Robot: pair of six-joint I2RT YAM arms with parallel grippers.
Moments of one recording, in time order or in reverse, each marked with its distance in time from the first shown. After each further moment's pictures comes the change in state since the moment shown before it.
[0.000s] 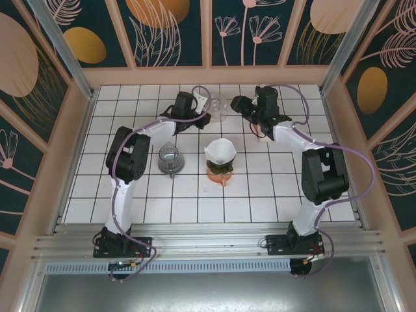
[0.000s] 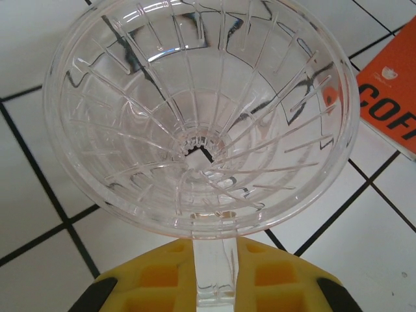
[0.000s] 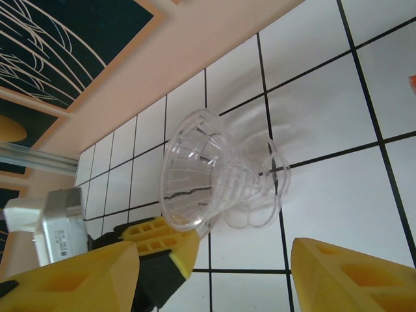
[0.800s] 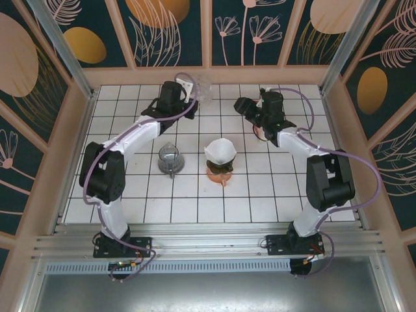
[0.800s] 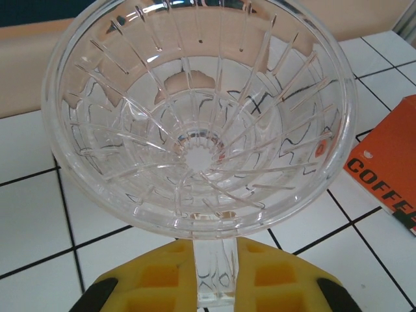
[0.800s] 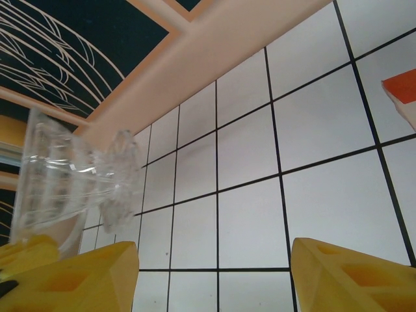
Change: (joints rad) left arm -0.008 -0.371 -0.143 -0.120 -0.233 -0.081; right arm -0.016 -0.086 -0.119 0.105 -0.012 0.020
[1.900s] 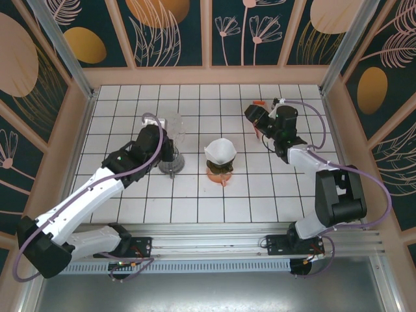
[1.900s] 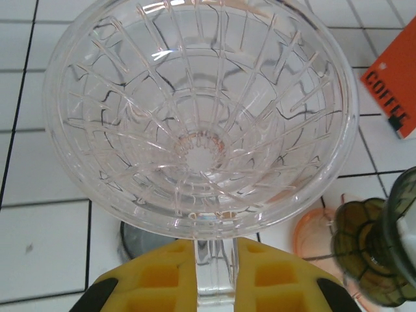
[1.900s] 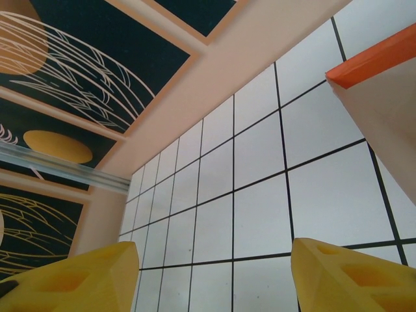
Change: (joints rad) left arm -0.230 -0.729 -0.452 -0.476 -0.391 -0.367; right arm -0.074 -0.164 -0.276 0.243 -0.084 0.083
